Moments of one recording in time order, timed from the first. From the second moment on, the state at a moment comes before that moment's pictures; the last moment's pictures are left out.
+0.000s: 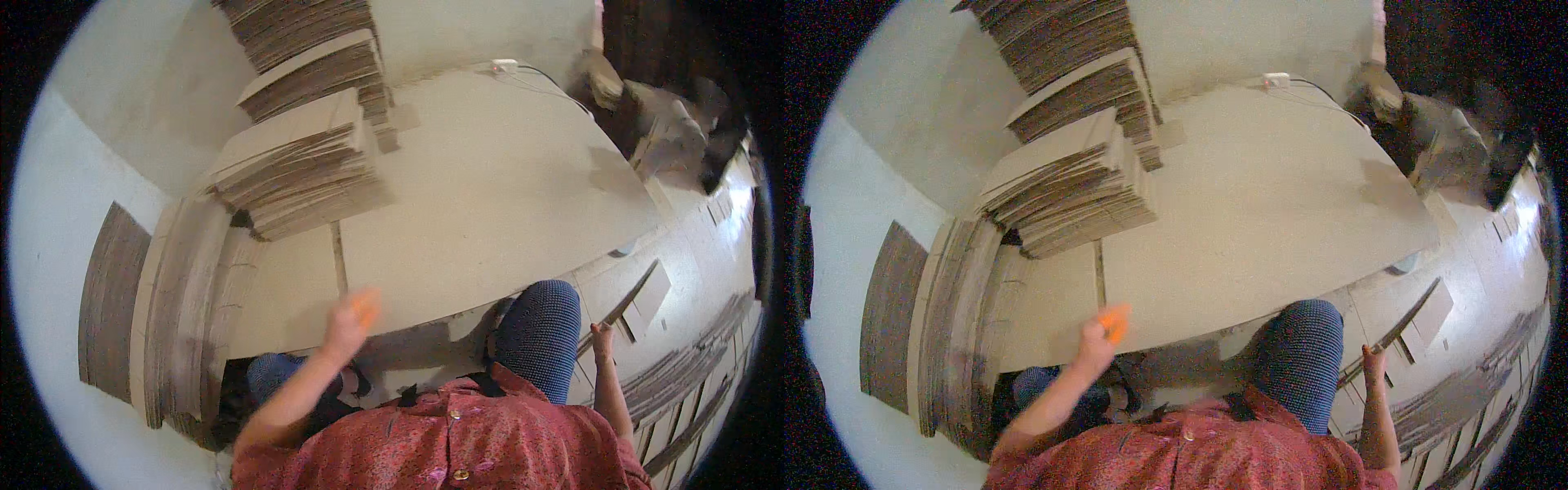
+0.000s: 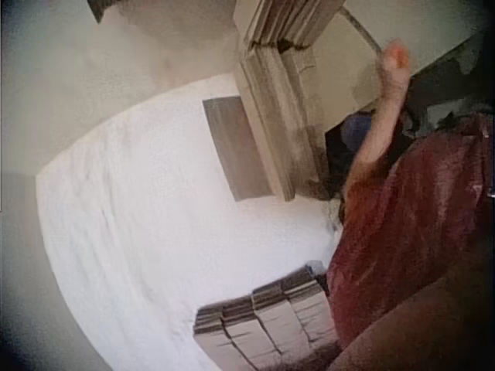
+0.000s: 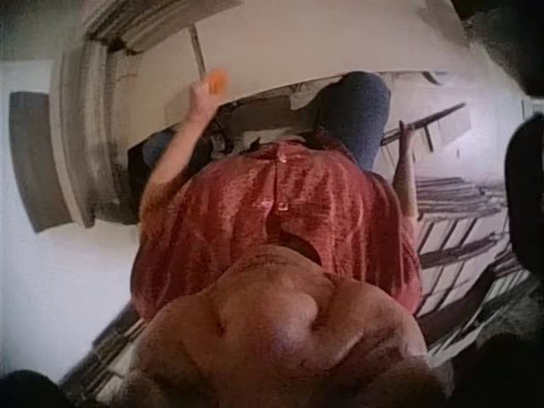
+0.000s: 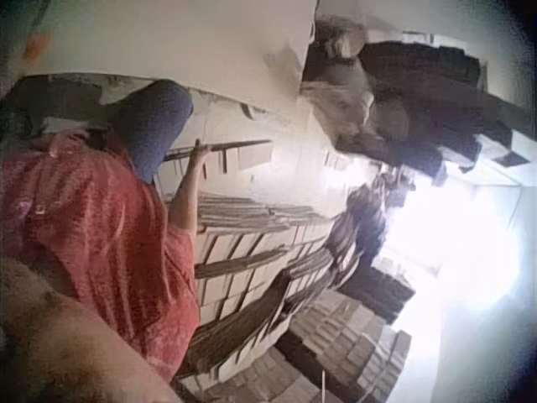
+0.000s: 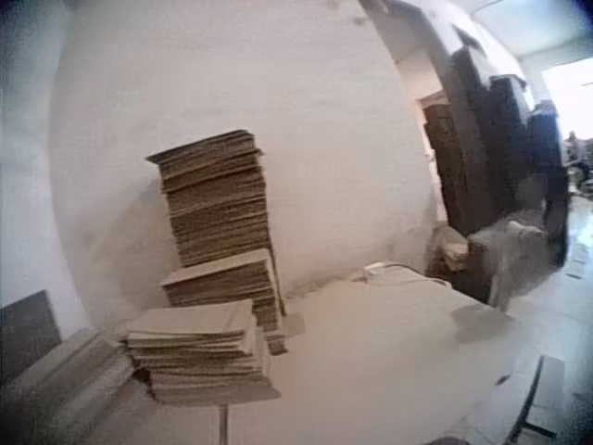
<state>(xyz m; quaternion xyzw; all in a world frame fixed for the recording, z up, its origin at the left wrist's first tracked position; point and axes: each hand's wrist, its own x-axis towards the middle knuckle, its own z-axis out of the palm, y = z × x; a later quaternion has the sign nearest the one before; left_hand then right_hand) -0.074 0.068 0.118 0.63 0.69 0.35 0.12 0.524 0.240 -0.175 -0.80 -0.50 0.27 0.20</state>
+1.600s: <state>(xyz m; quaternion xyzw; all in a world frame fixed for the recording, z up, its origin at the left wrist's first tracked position) -0.324 -0.035 0.284 0.38 0.84 0.09 -0.37 0.181 0.150 0.146 -0.34 -0.55 0.66 0.38</state>
